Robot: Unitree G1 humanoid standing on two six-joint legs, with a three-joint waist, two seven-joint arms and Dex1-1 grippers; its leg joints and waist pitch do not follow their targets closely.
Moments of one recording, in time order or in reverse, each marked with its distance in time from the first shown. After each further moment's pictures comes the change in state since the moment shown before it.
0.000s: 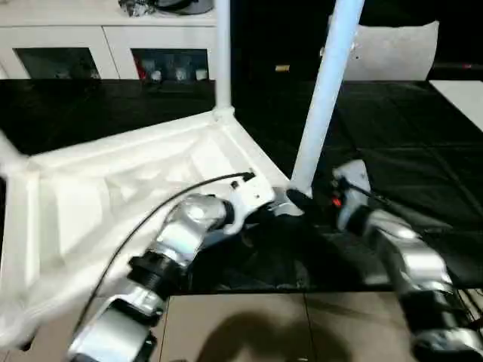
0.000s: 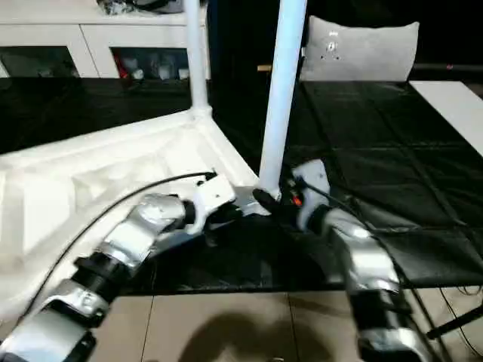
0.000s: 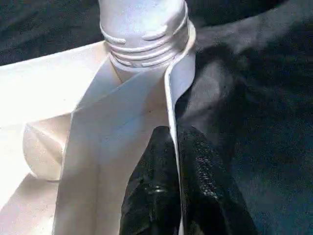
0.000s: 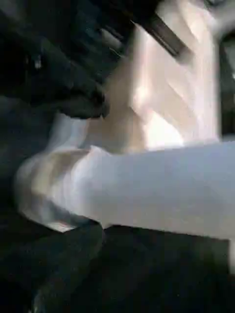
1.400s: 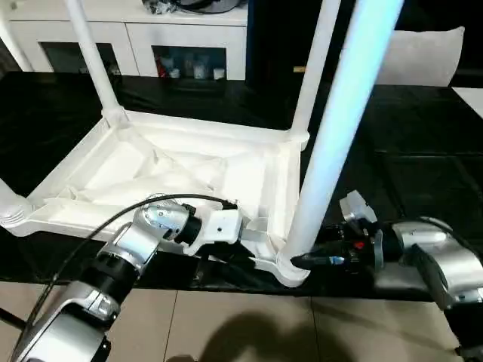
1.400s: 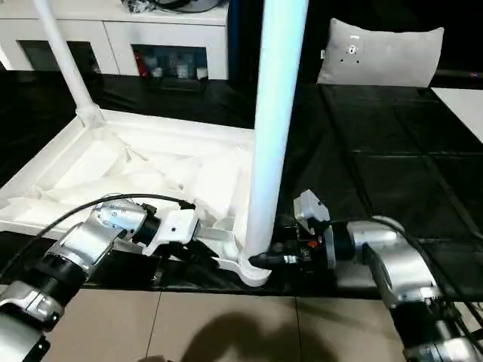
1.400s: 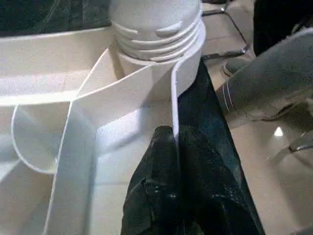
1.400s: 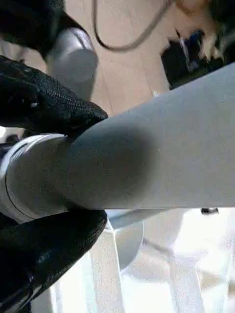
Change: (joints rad) left arm 0.059 0.168 -0.050 -0.061 -0.142 -0.180 -0.499; right arm 0.052 -0.146 0.134 -0.141 0.085 0.063 0.469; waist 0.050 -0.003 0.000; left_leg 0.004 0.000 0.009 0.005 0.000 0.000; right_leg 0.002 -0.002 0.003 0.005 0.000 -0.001
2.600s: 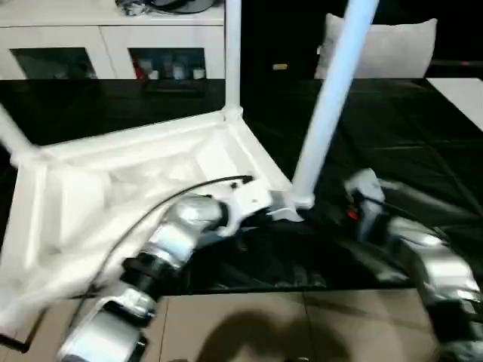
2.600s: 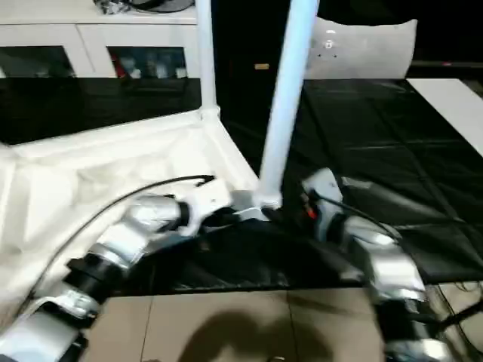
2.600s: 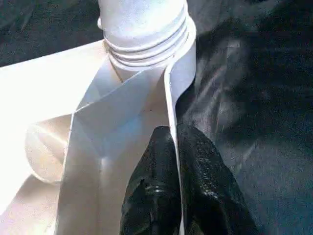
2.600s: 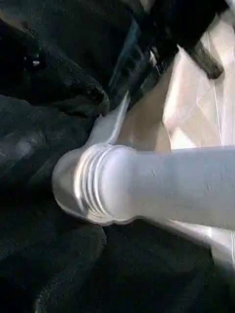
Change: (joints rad) left arm -0.056 -0.144 0.035 0.048 0.158 0.157 0.449; right arm -0.021 0.073 -0.126 0.107 -0.086 -0.054 -0.355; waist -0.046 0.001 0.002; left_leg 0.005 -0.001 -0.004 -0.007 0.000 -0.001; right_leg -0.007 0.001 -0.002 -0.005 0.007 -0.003
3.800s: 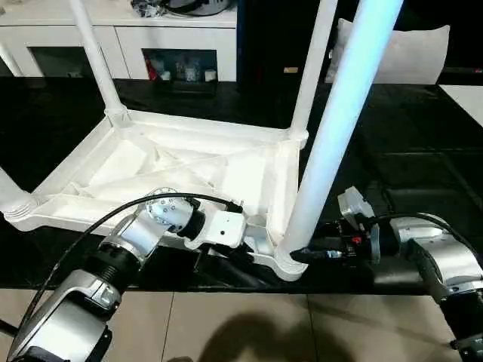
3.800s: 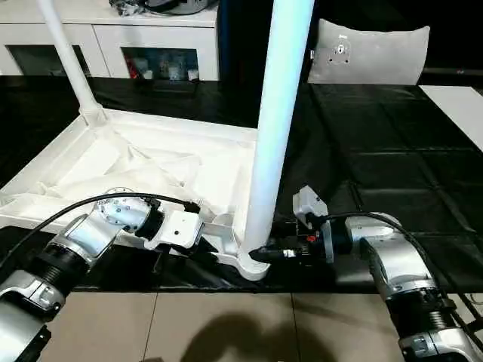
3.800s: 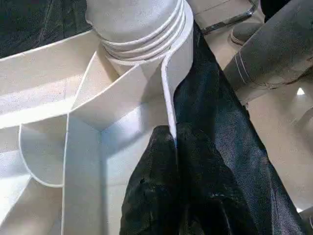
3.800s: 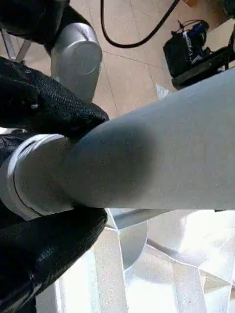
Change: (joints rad) left arm -0.024 0.172 -0.111 0.048 -0.072 -0.399 -0.436; right arm -0.054 -0.089 0.153 0.003 0.063 -0.009 0.416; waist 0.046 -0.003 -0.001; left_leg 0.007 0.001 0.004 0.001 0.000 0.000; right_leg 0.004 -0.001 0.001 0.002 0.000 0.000
